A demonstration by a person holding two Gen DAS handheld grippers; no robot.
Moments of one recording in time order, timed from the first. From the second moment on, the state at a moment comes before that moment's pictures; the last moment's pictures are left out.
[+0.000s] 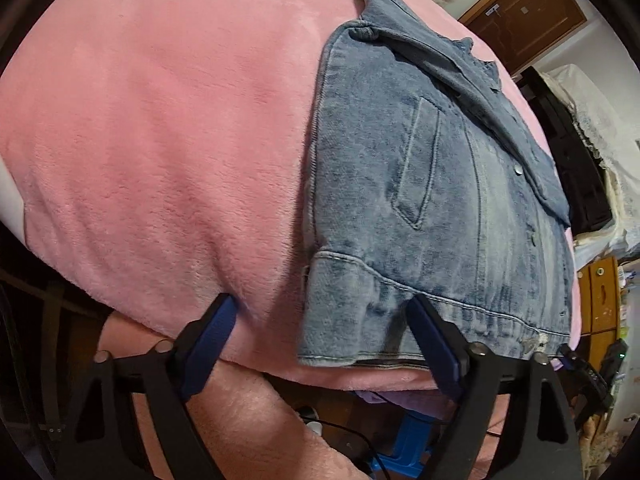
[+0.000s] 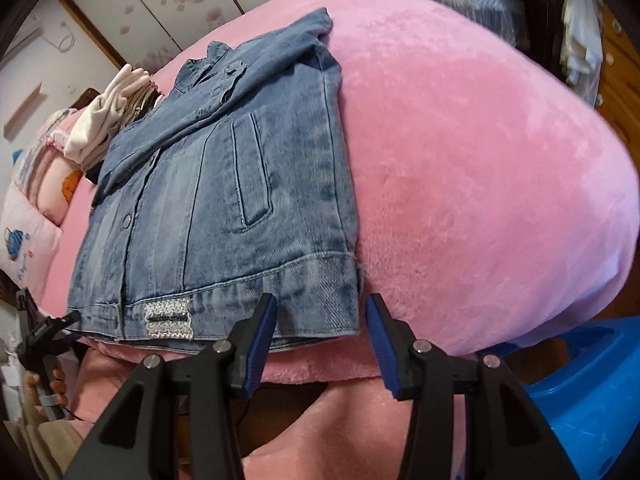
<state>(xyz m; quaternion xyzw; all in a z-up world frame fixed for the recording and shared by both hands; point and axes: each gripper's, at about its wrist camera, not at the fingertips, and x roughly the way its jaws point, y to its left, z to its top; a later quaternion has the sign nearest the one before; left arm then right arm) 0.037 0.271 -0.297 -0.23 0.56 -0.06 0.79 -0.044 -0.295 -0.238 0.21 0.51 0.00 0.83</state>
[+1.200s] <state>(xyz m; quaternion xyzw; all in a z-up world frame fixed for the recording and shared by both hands) 0.069 0.221 -0.239 -0.24 0.61 -0.06 0.76 -0.039 -0.283 -0.177 0.18 0.44 0.07 0.88</state>
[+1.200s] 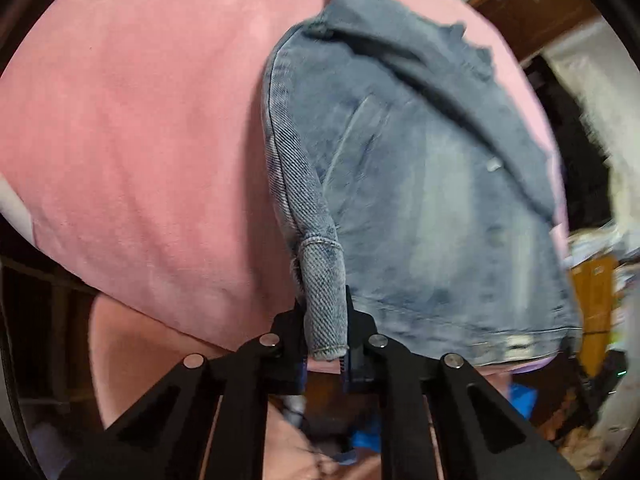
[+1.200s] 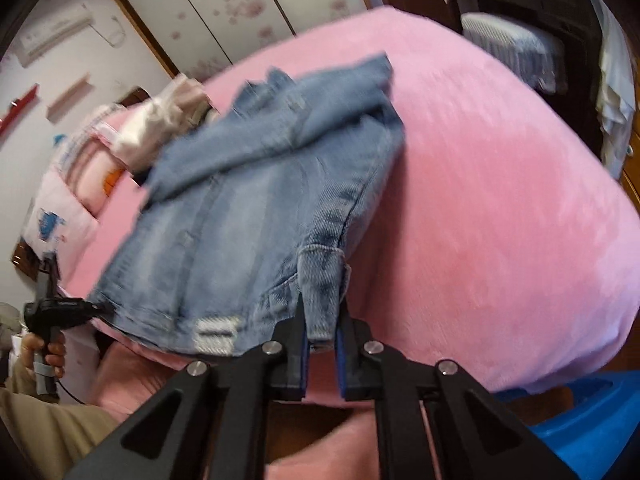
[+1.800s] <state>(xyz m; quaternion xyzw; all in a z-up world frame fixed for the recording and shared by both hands) 0.248 0.239 -0.120 -0.40 0.44 -0.09 0.80 0.131 -0.320 -0.057 0.25 0.31 0.07 0.92</state>
